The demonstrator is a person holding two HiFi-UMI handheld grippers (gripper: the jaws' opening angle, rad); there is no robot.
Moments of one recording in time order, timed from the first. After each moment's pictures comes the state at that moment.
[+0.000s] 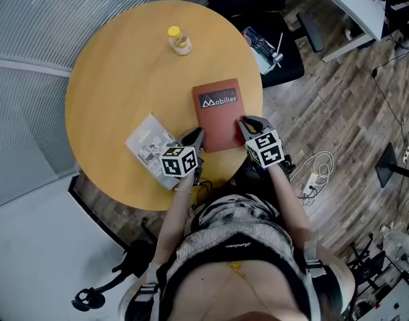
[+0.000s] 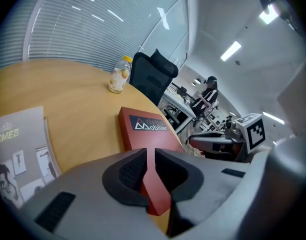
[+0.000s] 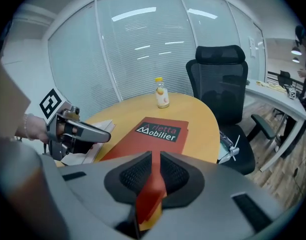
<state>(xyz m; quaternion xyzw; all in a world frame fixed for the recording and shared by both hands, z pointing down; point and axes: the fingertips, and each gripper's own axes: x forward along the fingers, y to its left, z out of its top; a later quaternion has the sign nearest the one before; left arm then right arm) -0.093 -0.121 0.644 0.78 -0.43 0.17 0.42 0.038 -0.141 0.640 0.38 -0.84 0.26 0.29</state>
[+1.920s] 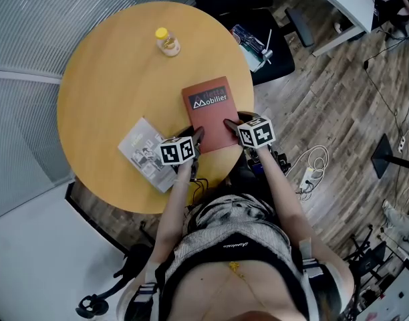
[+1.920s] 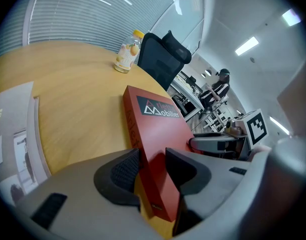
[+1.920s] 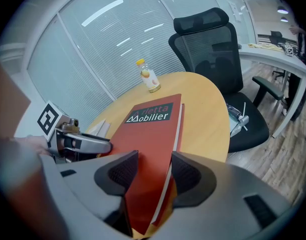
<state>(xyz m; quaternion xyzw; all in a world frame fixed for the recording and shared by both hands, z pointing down) -0.084 -0.125 0.693 0.74 -0.42 0.22 0.48 0.039 -0.148 0.696 0.35 -0.80 0.40 0.28</state>
